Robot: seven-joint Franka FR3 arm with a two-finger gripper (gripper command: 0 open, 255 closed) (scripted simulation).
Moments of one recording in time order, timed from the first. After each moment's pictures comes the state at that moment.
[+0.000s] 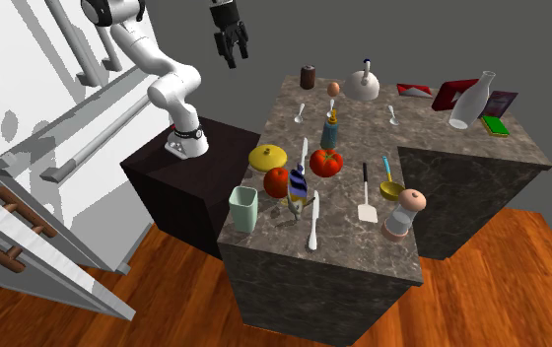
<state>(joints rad) 0.00 -0.83 -0.04 -2.29 -0.03 1.70 -0.14</state>
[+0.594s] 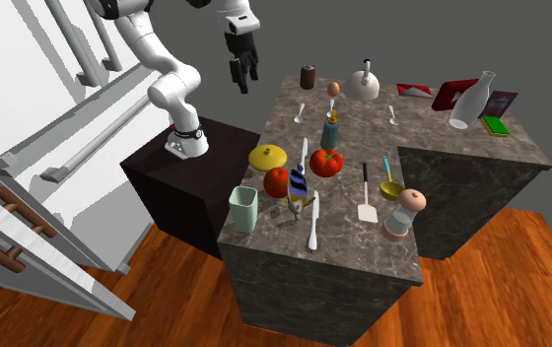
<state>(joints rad) 0.02 -0.57 -0.16 -2.20 -0.04 1.77 -0.30</state>
